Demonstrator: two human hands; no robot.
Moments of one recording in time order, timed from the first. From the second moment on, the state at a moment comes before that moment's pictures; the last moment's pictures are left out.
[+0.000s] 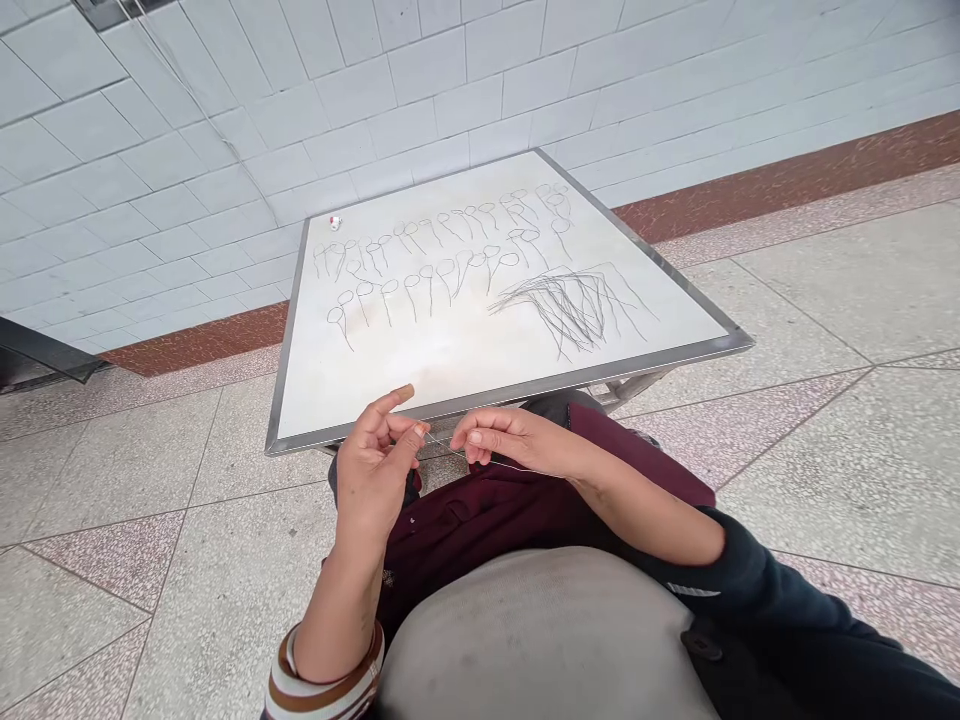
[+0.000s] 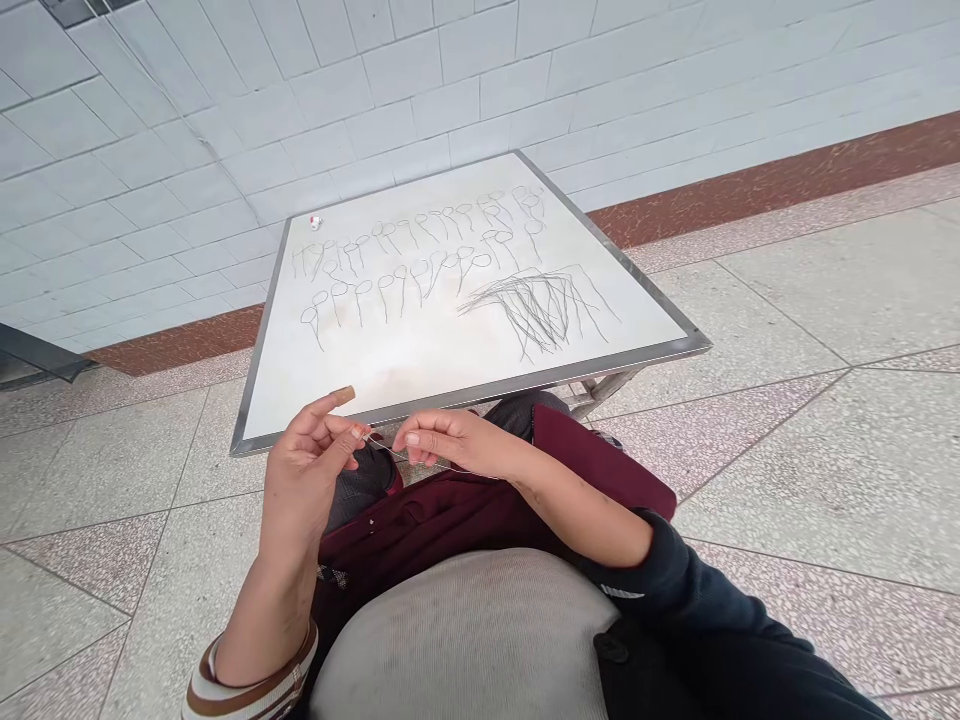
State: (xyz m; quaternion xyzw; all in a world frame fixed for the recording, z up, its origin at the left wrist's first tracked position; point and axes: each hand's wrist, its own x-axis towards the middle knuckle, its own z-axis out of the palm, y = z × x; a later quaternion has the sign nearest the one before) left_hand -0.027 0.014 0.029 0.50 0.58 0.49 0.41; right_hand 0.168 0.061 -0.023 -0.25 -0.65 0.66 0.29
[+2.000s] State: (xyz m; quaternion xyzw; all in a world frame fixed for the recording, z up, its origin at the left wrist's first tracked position) left_hand -0.017 0.011 0.034 0.48 0.59 0.53 0.38; right_hand 0.134 0.033 -0.019 -0.35 -0.63 0.57 0.39
